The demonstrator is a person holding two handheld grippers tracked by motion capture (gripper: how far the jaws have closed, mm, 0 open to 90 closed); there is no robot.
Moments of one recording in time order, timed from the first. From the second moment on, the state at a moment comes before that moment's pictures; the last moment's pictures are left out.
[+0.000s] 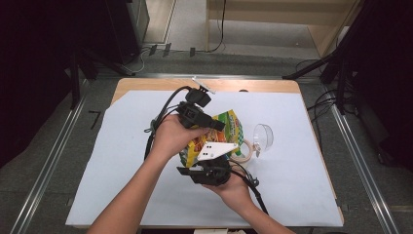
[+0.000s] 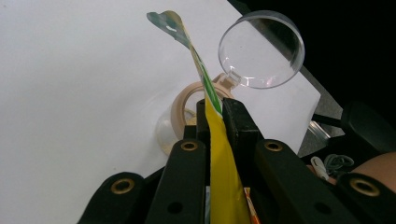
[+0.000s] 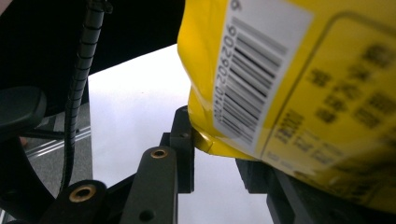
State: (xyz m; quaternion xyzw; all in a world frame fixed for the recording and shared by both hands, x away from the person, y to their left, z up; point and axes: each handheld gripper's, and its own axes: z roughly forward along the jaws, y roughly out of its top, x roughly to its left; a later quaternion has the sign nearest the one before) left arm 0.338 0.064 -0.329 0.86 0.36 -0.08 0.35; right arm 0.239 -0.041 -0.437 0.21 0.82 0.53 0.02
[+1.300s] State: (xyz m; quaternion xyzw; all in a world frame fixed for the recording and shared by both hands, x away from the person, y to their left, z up) left arm 0.336 0.060 -0.326 0.86 0.36 -0.07 0.34; right arm 0.239 -0.041 -0.436 0.22 0.81 0.54 0.01
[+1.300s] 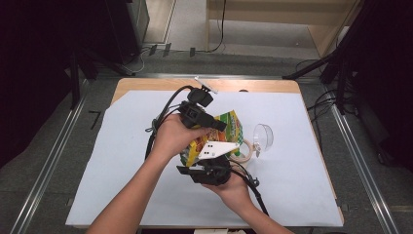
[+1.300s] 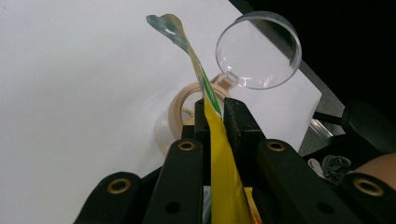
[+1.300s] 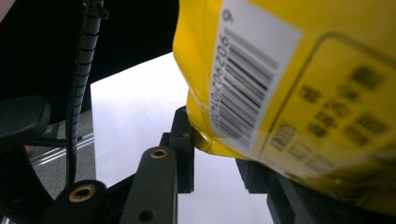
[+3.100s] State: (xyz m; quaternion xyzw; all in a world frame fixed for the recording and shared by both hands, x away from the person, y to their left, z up) left arm 0.336 0.060 -0.325 0.86 0.36 -0.08 0.34; right arm 0.238 -0.042 -0.435 0.21 0.81 0.54 0.01
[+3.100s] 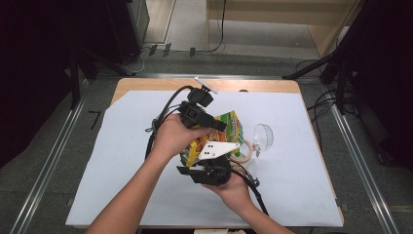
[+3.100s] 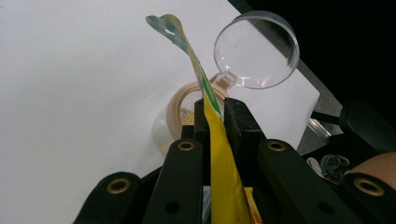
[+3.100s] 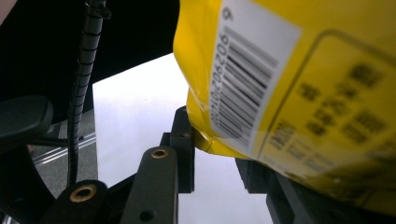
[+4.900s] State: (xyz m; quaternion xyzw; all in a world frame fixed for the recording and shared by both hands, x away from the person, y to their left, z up) left arm 0.345 0.056 -0.326 0.86 0.37 -0.09 0.34; right arm 0.241 -0.046 -0.433 0.22 0.81 0.54 0.00
